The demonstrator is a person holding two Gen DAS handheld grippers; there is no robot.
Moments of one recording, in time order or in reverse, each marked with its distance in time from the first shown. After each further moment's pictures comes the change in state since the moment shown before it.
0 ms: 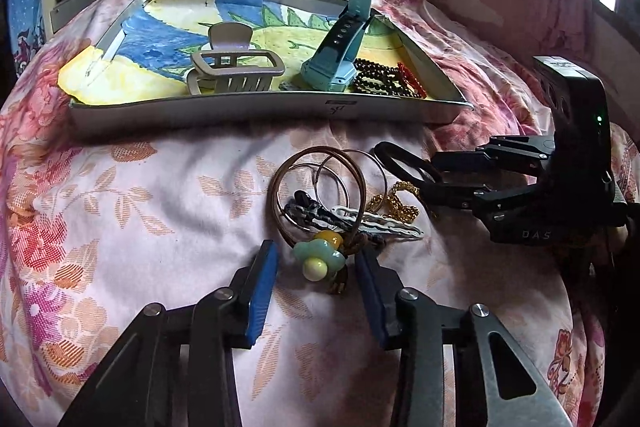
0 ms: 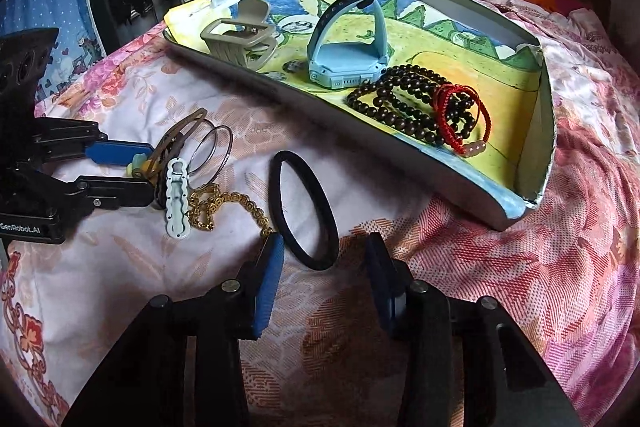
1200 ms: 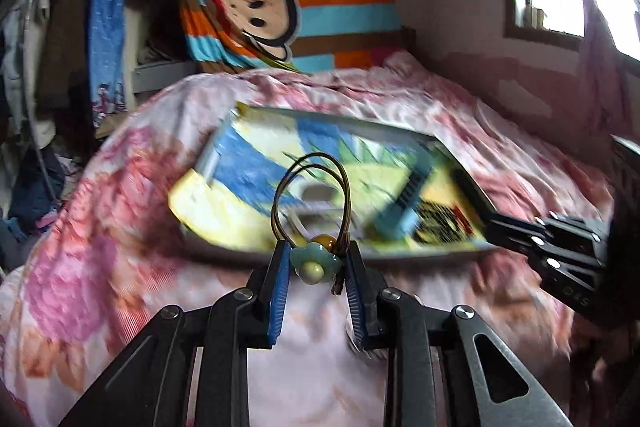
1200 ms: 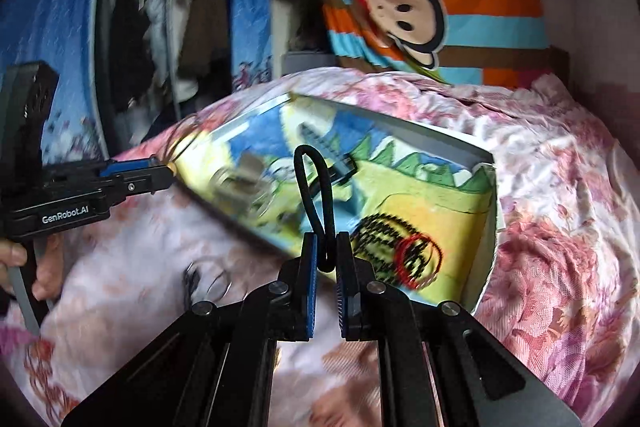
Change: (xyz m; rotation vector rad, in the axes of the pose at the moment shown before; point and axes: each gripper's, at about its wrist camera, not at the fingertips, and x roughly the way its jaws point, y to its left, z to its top) left arm -0.056 0.018 0.041 -0.113 -0.391 0.248; right arm -0.067 -0.004 0.032 0.055 -0.408 -0.078
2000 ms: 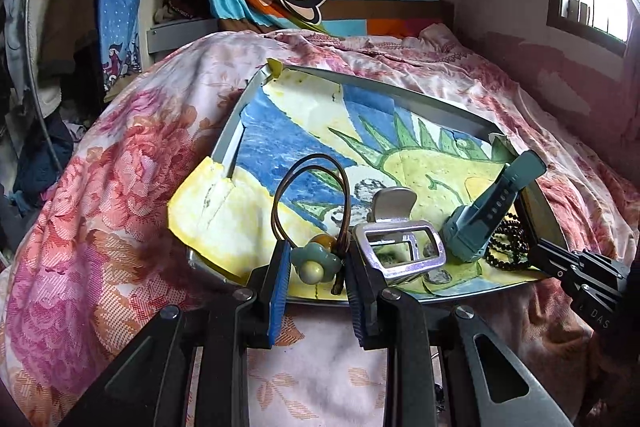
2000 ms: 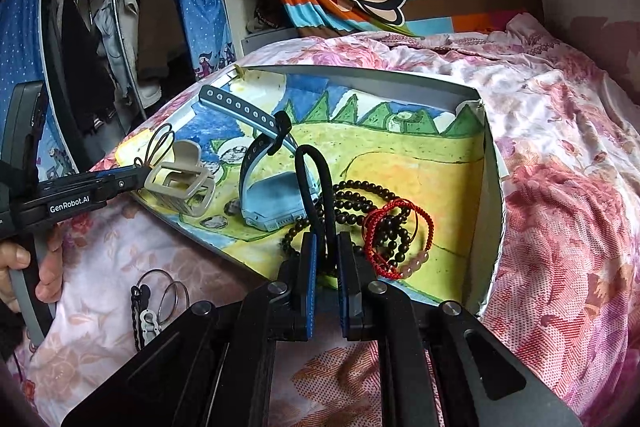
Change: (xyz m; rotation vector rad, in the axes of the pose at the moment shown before) left arm 0.066 0.027 0.013 -0.050 0.147 0.057; right arm 0.062 -0.031 -0.023 0.158 0.106 -0.023
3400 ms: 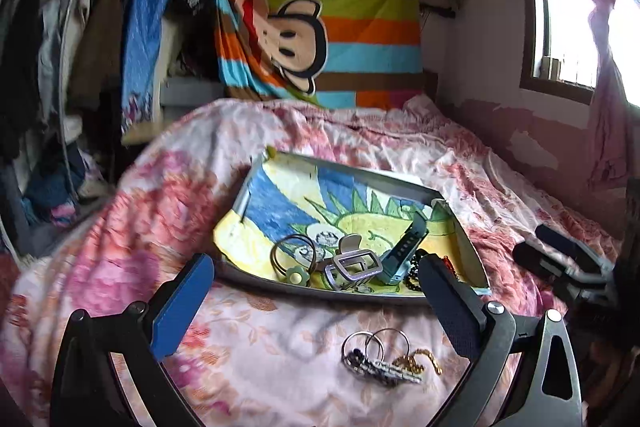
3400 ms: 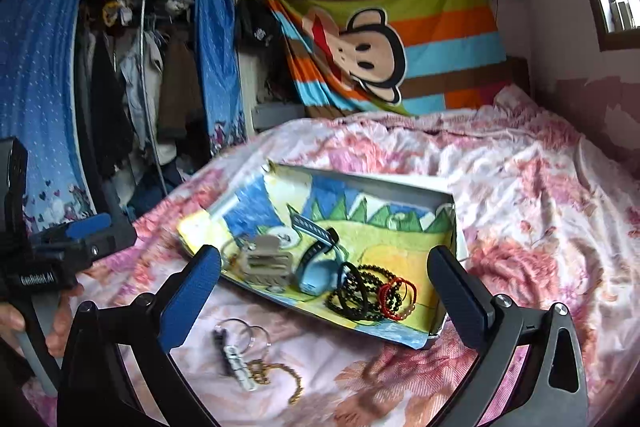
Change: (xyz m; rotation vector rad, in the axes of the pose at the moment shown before) left arm -0.134 -0.015 -0.023 -0.046 -0.272 -0.032; right arm -0.129 0.042 0.027 -0.043 -0.278 -0.033
